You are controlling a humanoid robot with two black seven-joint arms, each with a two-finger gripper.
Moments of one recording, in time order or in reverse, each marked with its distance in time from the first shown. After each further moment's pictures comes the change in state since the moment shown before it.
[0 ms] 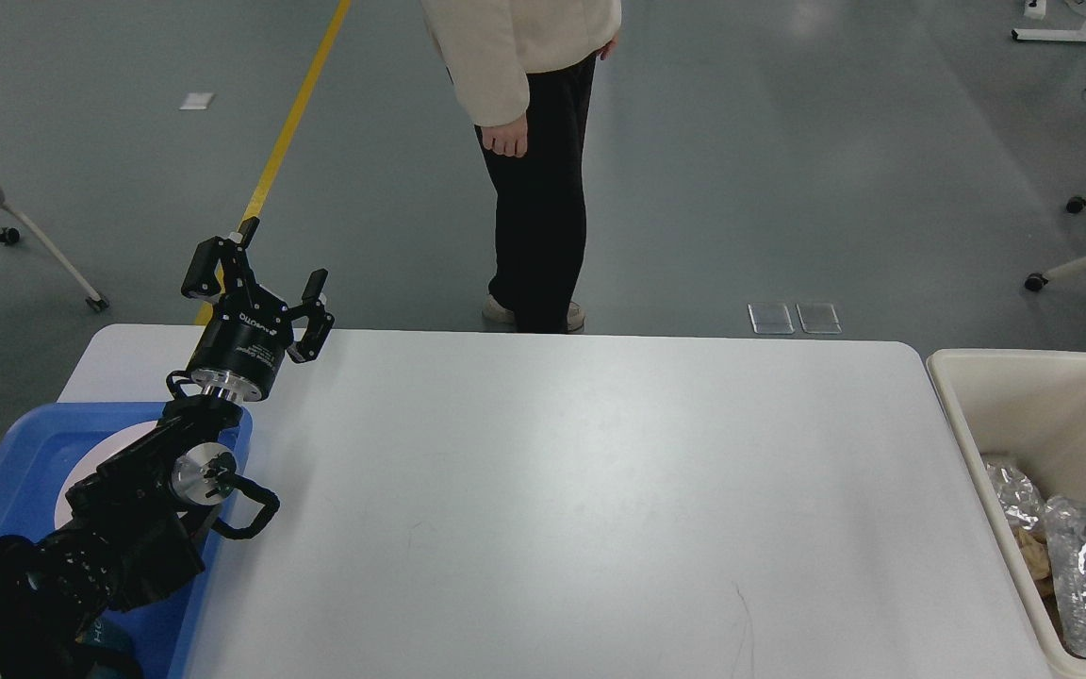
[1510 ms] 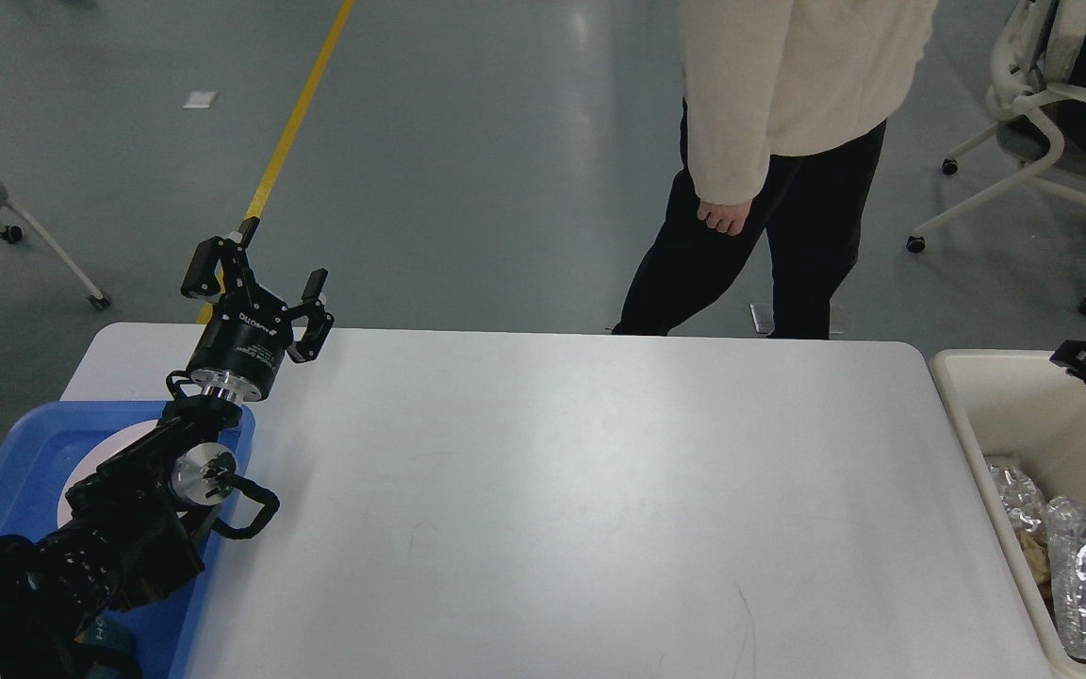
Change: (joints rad) left arm 0.000 0.000 0.000 0.000 0.000 0.000 0.000; right arm 0.066 -0.035 0.059 0.202 0.013 0.021 0.004
